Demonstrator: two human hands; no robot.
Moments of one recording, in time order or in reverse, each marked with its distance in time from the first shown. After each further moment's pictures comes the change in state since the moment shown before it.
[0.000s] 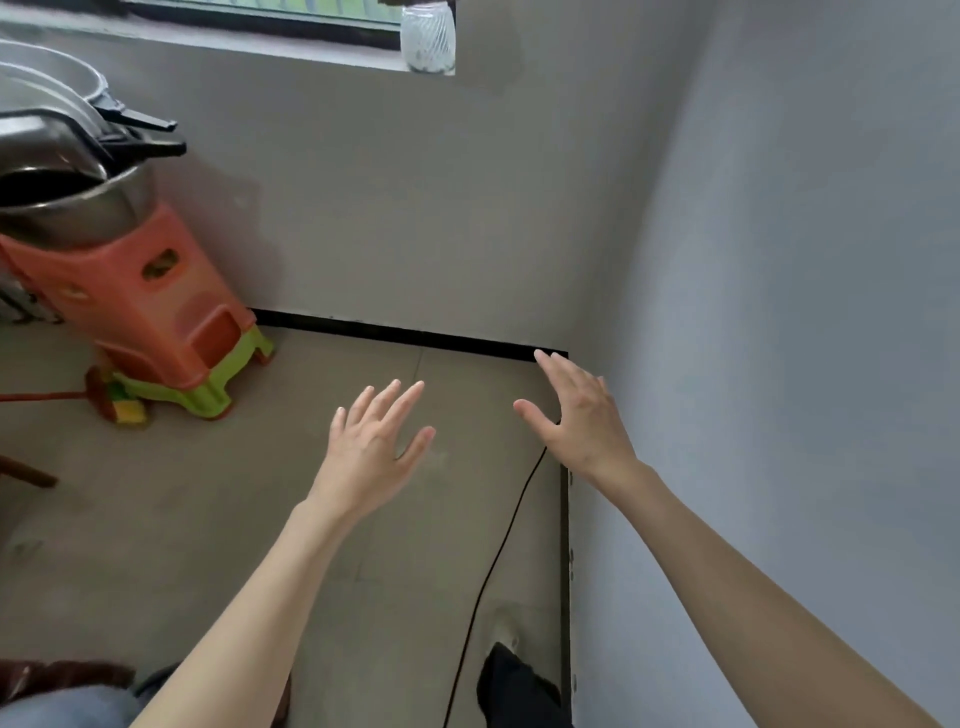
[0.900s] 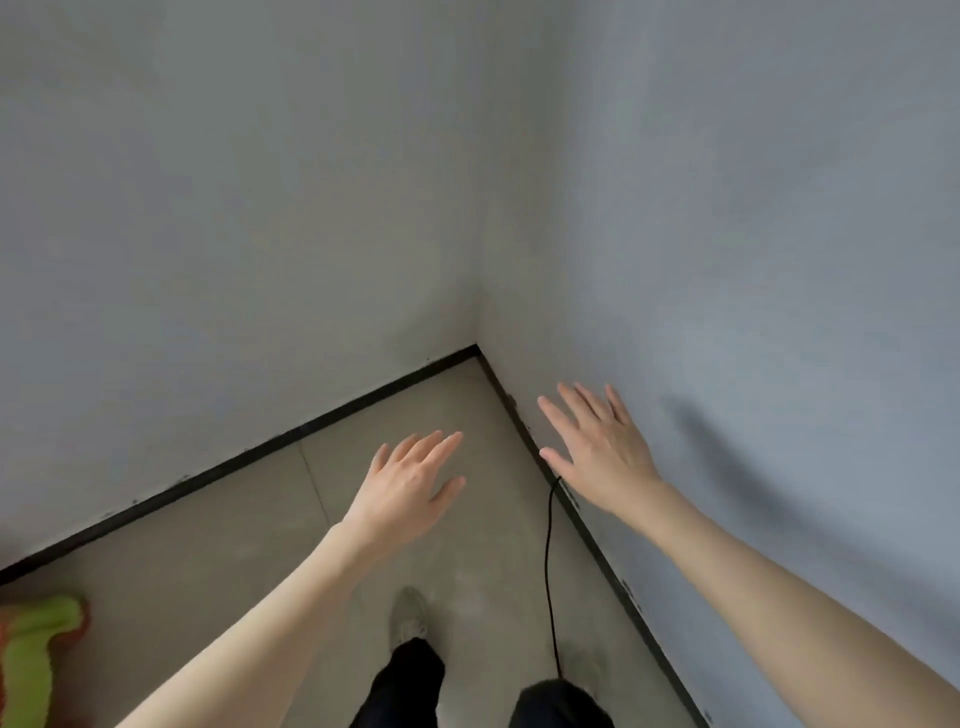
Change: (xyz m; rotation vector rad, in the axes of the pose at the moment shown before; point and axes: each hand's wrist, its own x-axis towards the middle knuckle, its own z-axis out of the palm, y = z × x) left_hand 0.526 -0.005 0.161 0.230 -0.658 0.631; right_hand 0.367 0.189 0.054 -0.418 -0.200 0.498
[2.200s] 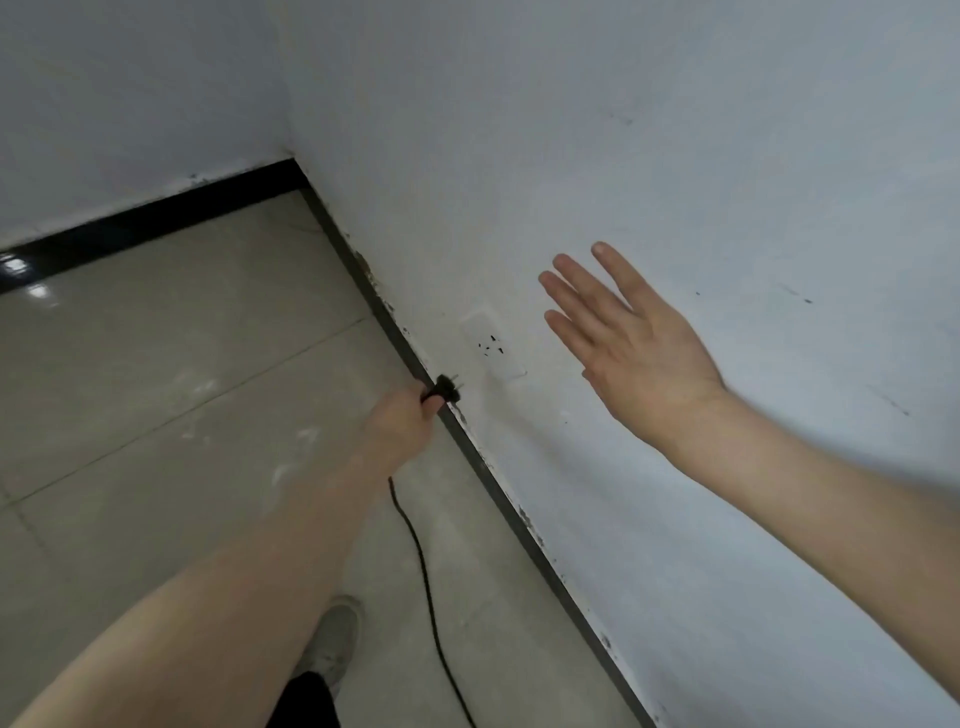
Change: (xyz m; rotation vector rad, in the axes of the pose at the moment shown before) left_hand 0.248 0.038 0.369 -0.623 -0.301 -0.195; right_hand 0.067 0.137 0.208 -1.253 -0.357 -0.177
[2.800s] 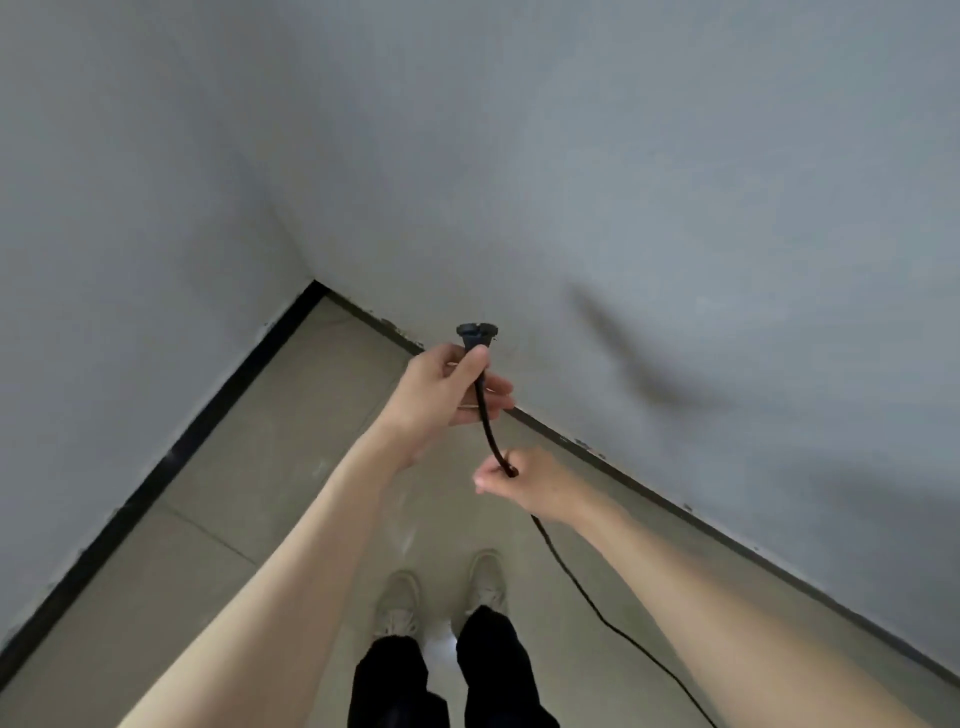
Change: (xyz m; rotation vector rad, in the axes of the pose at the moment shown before) left_hand -0.226 0.147 -0.152 -0.579 -0.293 0.133; right_hand -0.120 -0.066 -0.149 2.600 -0.315 0.335
